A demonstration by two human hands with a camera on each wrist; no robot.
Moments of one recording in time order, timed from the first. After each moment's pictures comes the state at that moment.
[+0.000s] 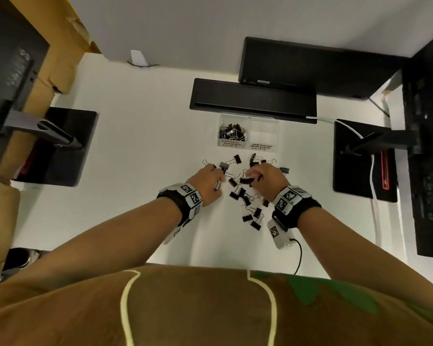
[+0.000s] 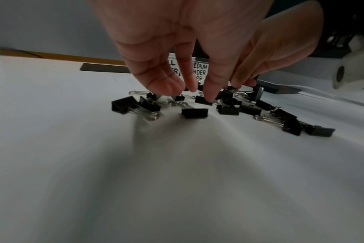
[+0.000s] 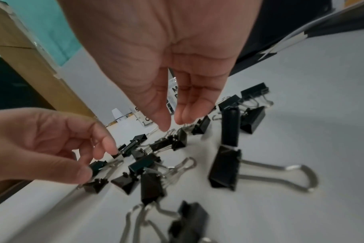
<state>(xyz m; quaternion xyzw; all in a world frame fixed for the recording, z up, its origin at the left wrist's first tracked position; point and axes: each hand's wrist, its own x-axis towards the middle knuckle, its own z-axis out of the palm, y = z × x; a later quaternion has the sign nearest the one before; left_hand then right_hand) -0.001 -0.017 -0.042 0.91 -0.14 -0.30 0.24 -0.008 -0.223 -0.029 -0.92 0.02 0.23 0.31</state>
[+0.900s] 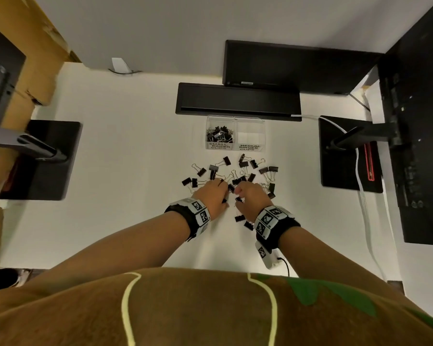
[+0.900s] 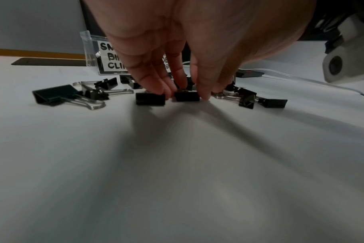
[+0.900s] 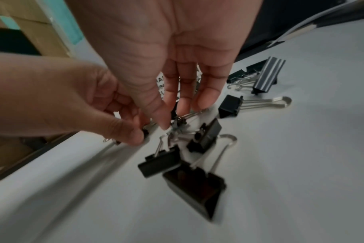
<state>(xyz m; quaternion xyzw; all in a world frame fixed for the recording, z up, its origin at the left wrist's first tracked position) -0.023 -0.052 -0.046 0.92 -0.22 -0.27 0.17 -0.052 -0.202 -0.041 -0.93 0.04 0.24 0.27</state>
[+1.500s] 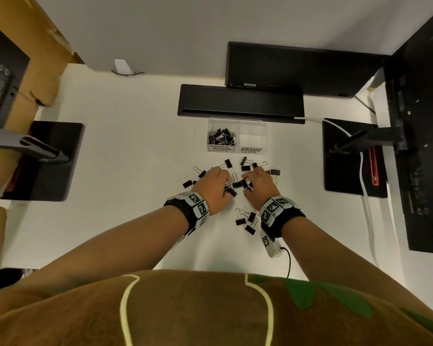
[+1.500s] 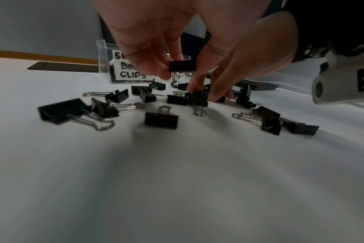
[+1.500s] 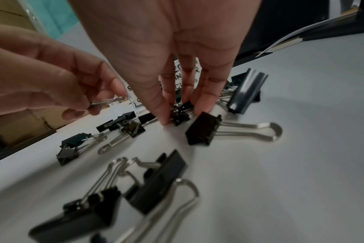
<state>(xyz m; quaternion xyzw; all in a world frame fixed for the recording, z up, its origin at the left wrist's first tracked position) -0.006 -0.052 -0.035 0.92 -0.19 -0.22 0.25 -0.020 -0.223 -0.055 -0.94 0.05 0.21 0.25</state>
